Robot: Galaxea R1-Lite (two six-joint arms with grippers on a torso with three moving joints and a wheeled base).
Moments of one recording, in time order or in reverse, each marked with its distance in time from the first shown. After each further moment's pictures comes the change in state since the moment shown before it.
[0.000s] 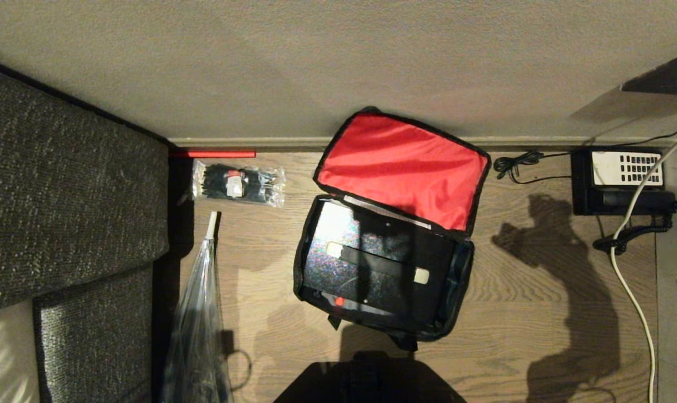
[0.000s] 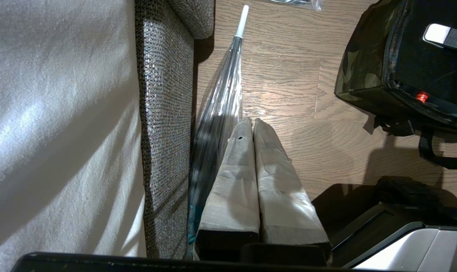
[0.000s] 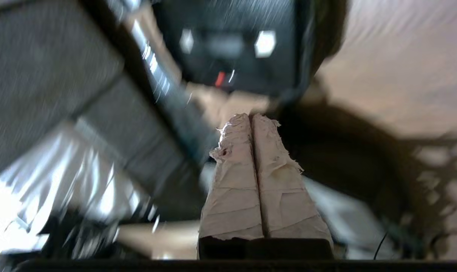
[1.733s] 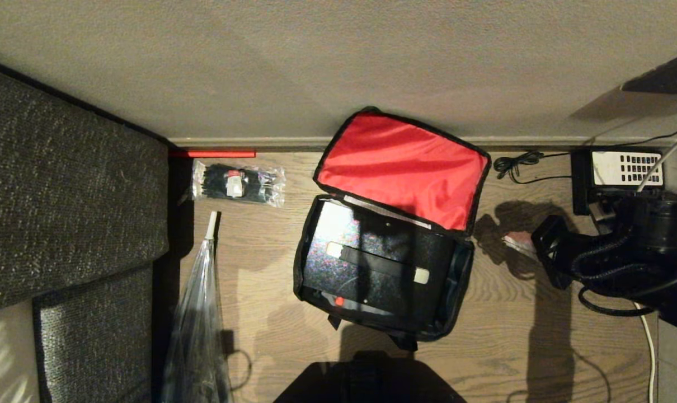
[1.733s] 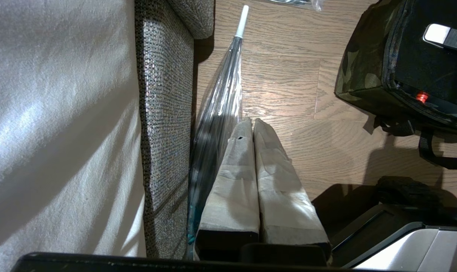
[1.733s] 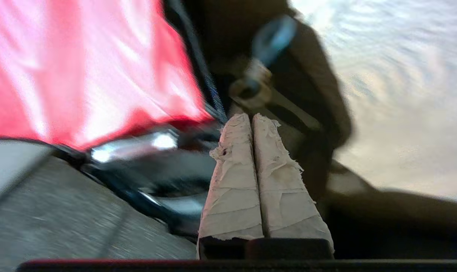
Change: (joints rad) left arm 0.000 0.000 0.000 0.000 0.000 0.000; right arm 0.006 0.877 0.336 -1.294 -0.161 0.426
